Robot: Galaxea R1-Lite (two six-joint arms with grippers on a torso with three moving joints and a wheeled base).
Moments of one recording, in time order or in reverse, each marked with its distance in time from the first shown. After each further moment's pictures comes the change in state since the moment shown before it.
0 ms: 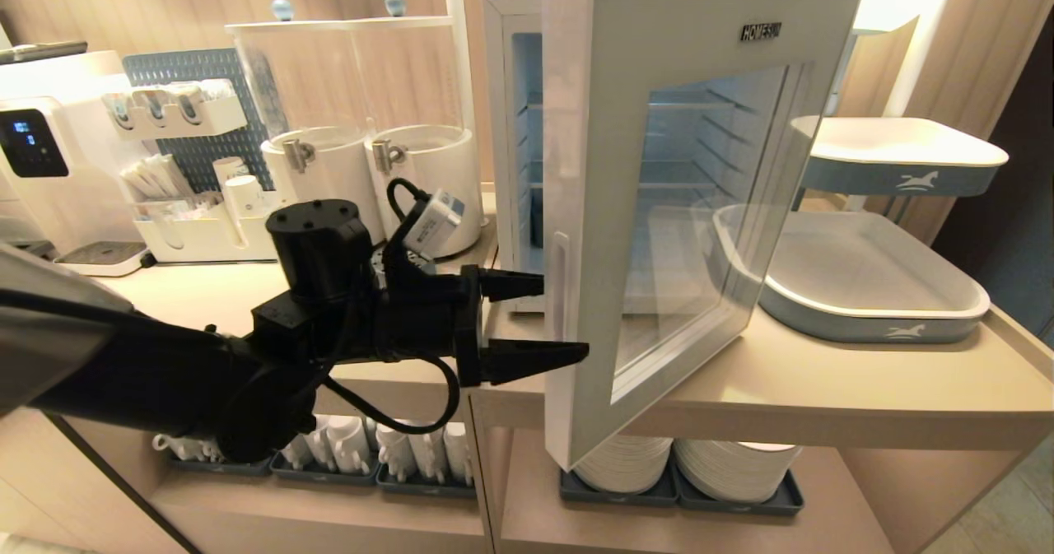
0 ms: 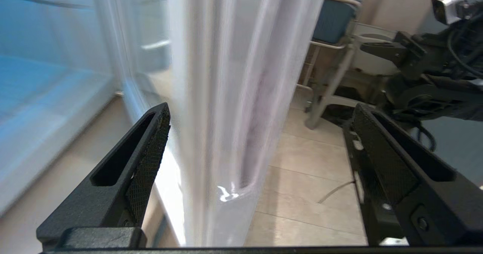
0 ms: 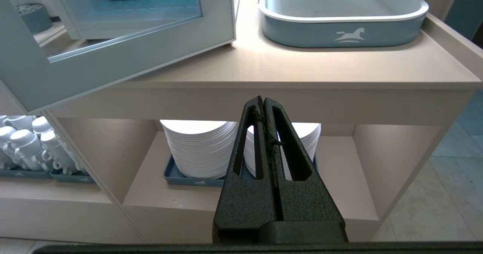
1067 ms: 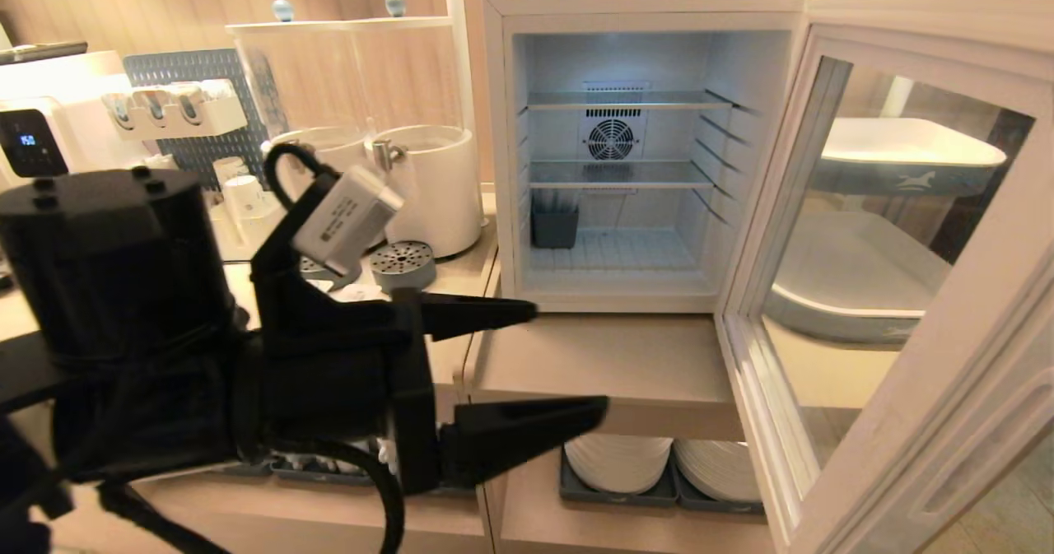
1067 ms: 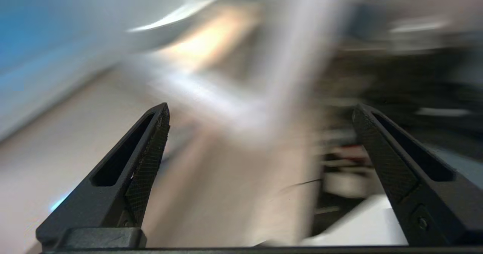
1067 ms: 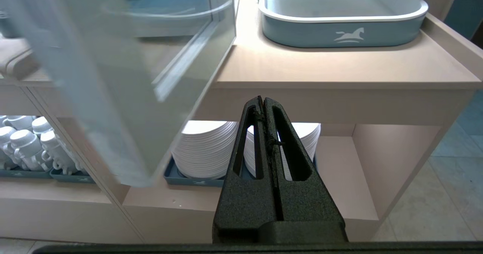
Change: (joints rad) left arm -0.207 -0.492 0.129 0.505 0.508 0.016; right arm 0.000 0.000 0.000 0.000 0.000 0.000
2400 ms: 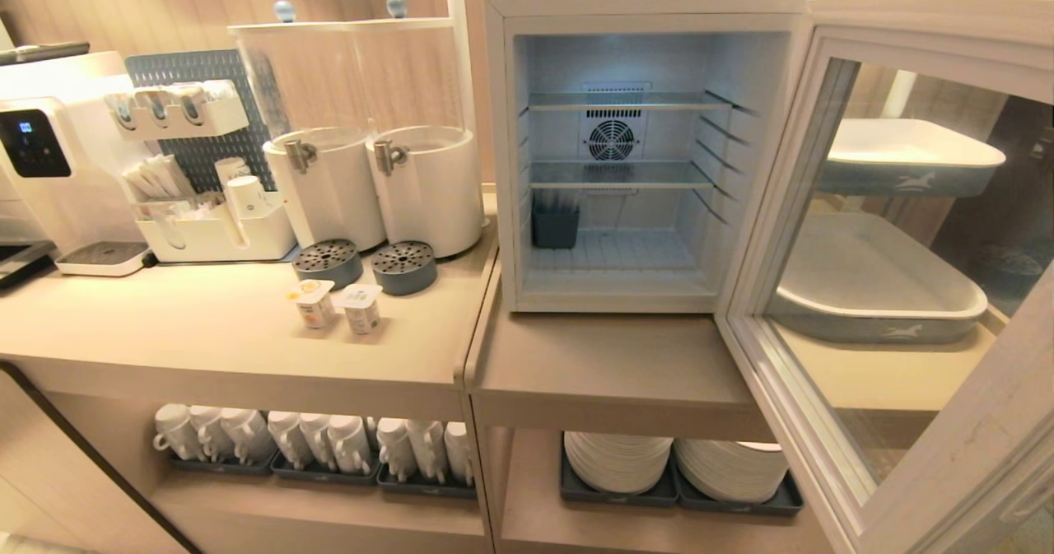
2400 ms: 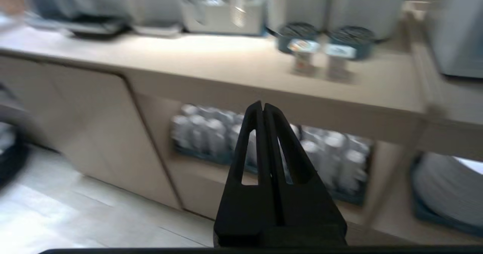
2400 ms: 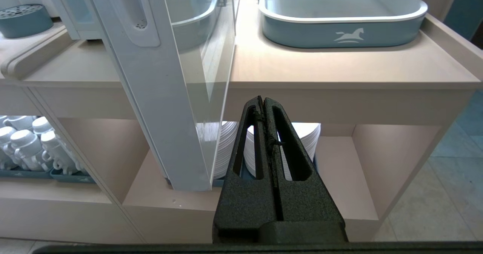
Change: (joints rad) left arm 0.687 -1.314 0.219 0.948 0.773 0.101; right arm 0.000 0.000 0.000 0.000 0.000 0.000
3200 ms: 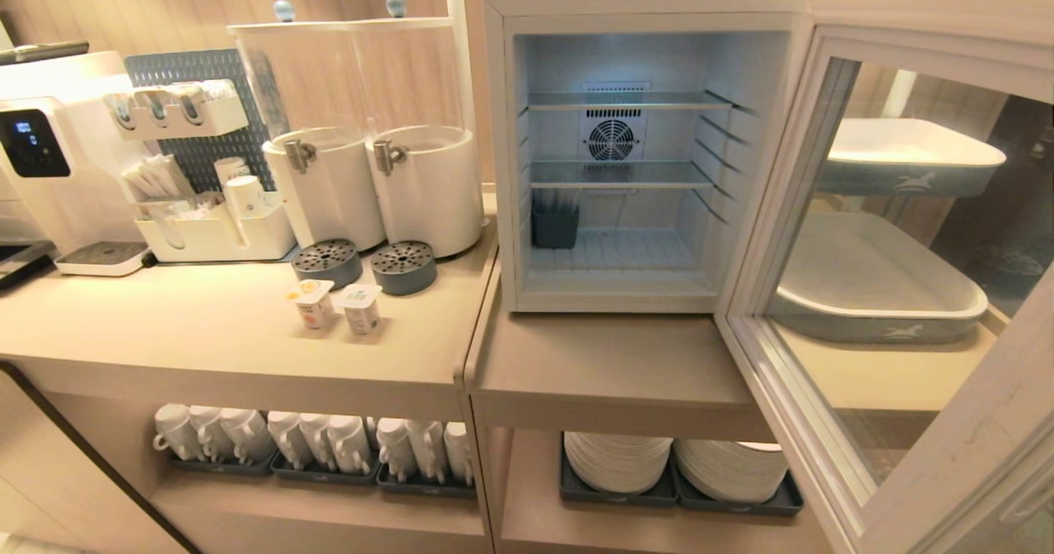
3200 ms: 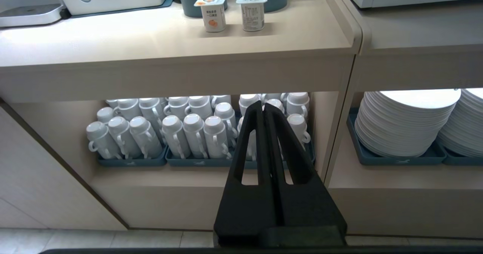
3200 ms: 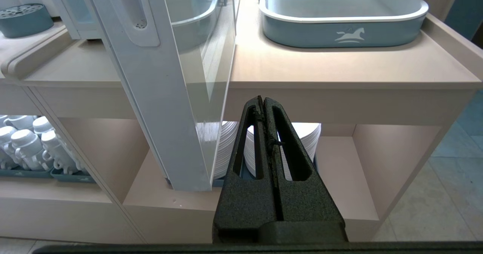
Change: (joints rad) left arm 0.021 -0.084 0.535 -0.420 -0.309 0.047; right arm 0.001 0.000 0.000 0.000 0.000 0.000
